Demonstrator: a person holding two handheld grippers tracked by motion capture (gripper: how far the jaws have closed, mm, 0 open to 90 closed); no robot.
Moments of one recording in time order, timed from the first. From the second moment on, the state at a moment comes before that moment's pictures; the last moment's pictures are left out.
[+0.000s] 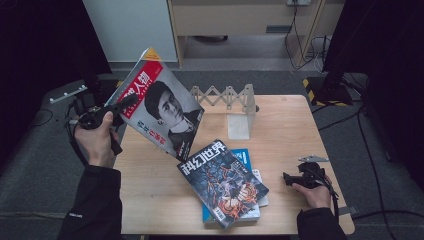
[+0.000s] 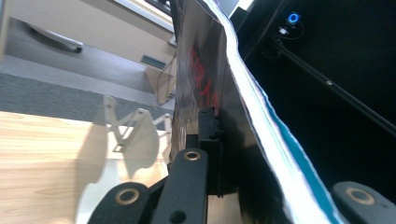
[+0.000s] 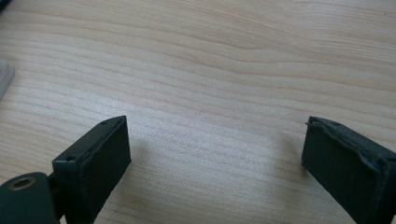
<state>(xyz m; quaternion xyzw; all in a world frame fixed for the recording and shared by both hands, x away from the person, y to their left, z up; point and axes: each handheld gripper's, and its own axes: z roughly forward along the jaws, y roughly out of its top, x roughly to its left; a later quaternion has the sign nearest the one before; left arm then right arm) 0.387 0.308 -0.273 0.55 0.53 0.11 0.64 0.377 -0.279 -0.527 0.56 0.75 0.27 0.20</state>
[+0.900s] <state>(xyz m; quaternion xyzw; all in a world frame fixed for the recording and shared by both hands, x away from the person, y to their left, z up) 0.442 0.290 -0.285 0.58 0.56 0.21 0.56 0.378 -0.279 -0.531 0.56 0.76 0.28 0.20</state>
